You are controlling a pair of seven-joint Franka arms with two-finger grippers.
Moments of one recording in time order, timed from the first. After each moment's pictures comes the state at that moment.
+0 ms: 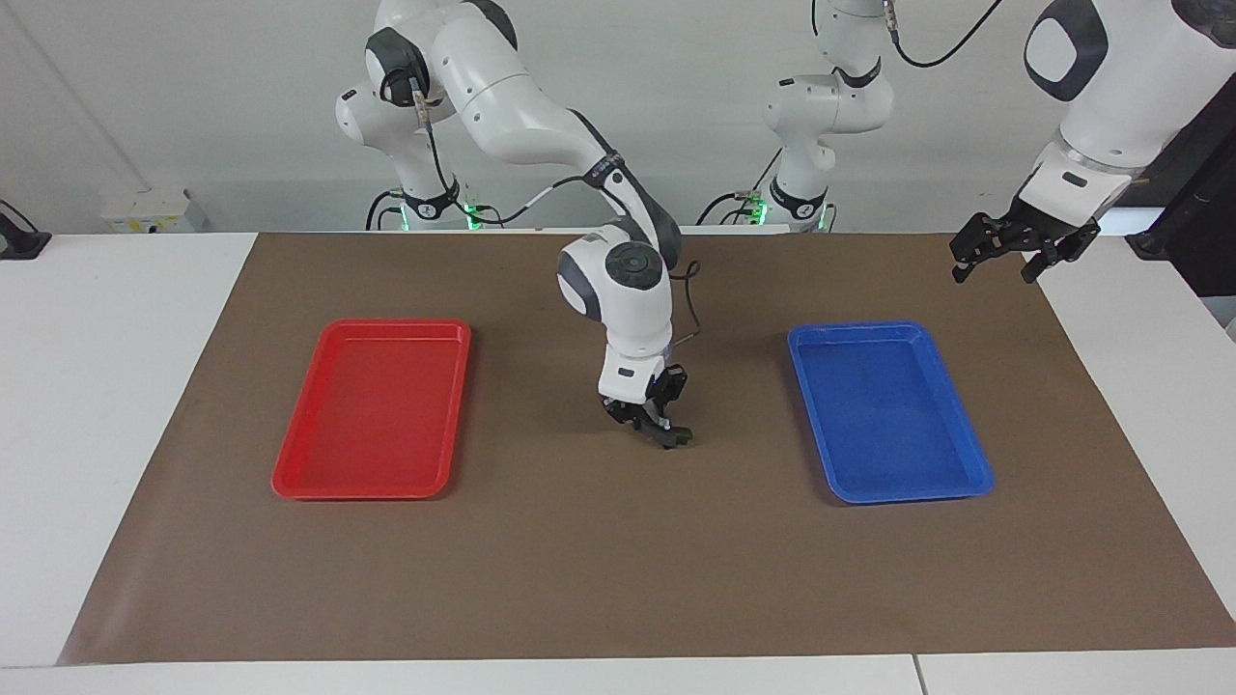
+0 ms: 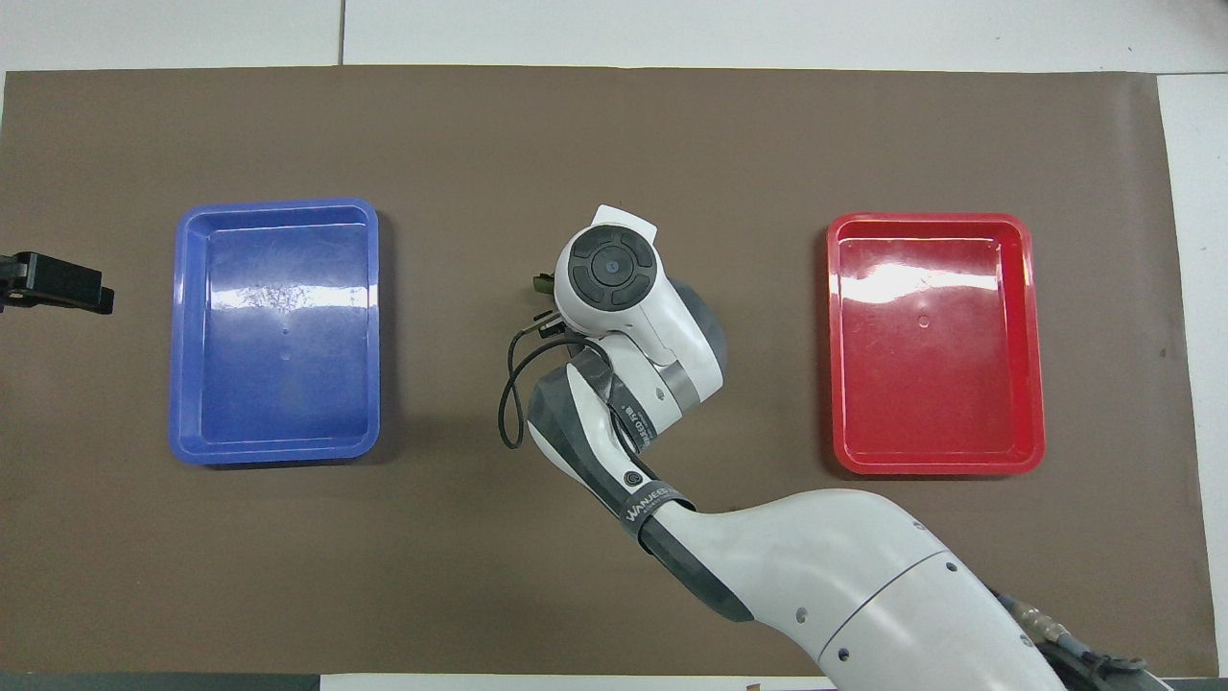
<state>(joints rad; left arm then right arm) -0.06 -0.03 0.07 -1.66 0.00 1.61 0.11 0.62 0.62 0.00 -1.54 0.04 2.28 0.21</state>
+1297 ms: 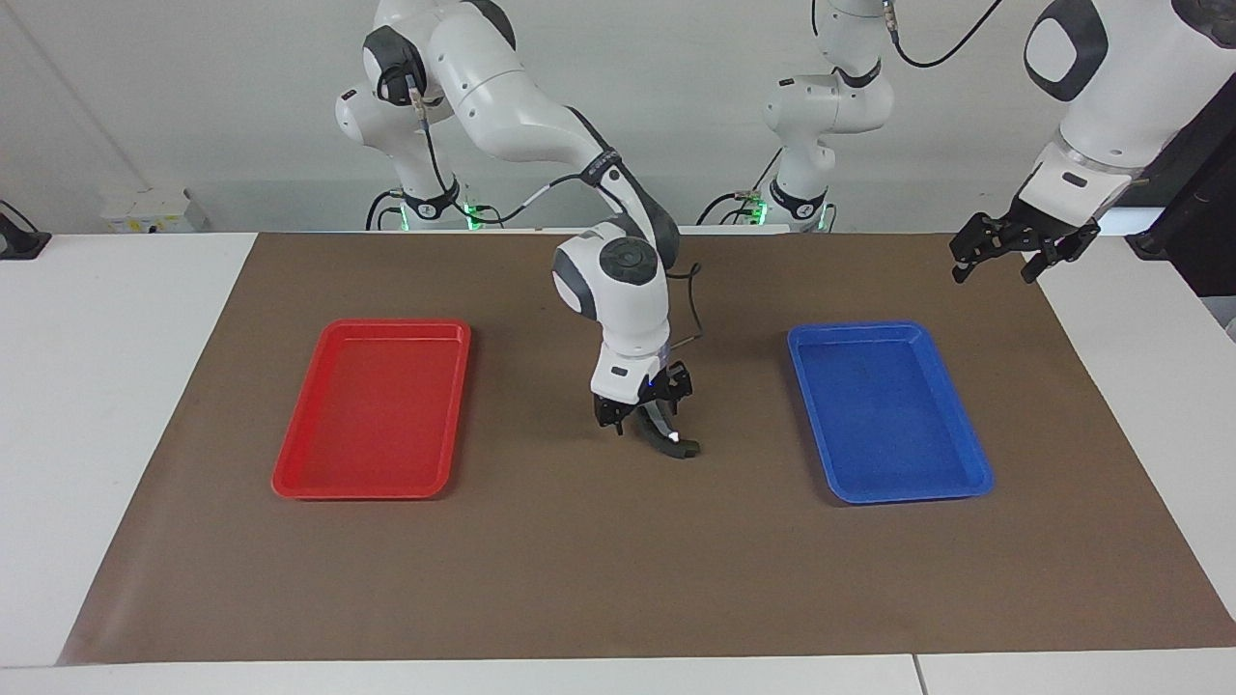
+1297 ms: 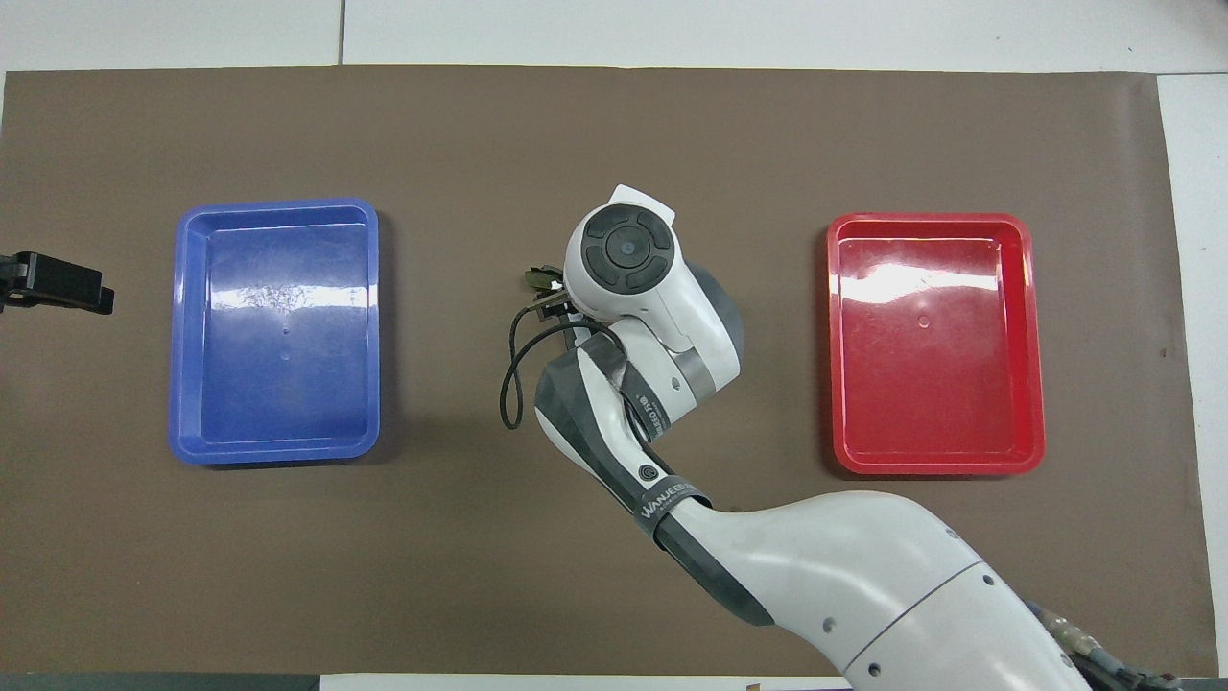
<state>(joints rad) -0.06 -0.03 0.07 -1.66 0.00 1.61 0.11 0.60 0.56 -0.03 -1.52 0.03 2.21 0.29</state>
